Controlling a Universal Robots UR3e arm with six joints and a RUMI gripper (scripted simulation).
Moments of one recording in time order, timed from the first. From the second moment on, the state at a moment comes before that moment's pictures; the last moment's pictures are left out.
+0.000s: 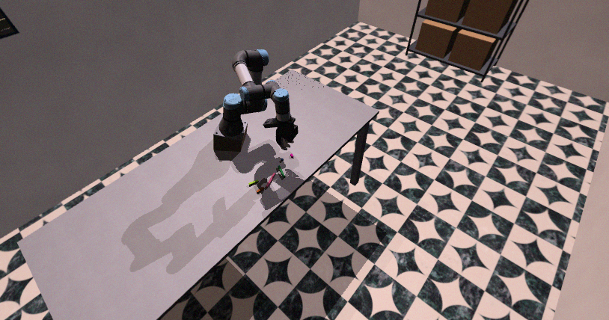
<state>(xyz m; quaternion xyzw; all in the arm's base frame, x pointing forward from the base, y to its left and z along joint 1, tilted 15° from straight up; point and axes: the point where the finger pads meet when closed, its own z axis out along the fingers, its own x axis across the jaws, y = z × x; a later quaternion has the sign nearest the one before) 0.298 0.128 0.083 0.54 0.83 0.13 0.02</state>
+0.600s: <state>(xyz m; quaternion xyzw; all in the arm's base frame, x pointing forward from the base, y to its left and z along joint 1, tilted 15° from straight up) 0.297 0.137 0.040 0.54 0.83 0.12 0.01</state>
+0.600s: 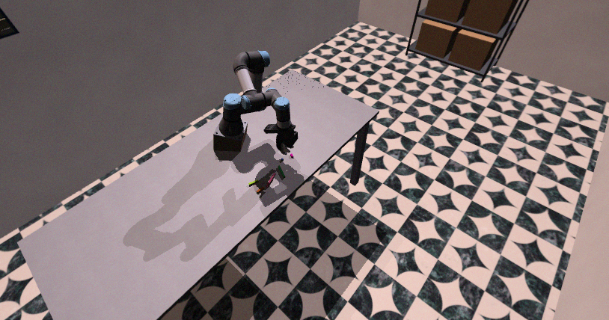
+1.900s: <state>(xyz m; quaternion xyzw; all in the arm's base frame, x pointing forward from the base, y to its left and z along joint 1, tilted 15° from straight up) 0.314 0.144 0.000 0.54 0.83 0.13 0.02</state>
